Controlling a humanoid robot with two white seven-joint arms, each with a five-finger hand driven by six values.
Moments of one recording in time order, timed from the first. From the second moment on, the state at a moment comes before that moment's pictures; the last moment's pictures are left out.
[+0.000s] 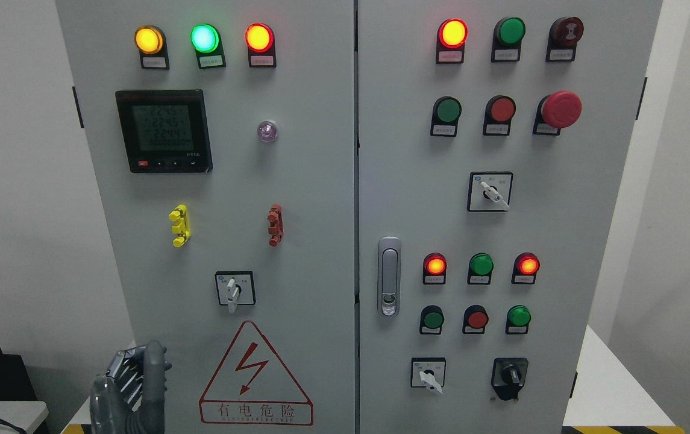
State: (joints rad) left arm -0.21 -0.06 -0.02 -1.90 -0.12 0.17 0.44; right arm 0.08 0.12 0.06 -0.14 0.00 0.09 0.12
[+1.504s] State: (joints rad) left arm -0.35 -0.10 -0.14 -1.88 -0.24 0.46 0.55; right arm 0.08 0.12 0.06 -0.13 0.00 0.09 0.12
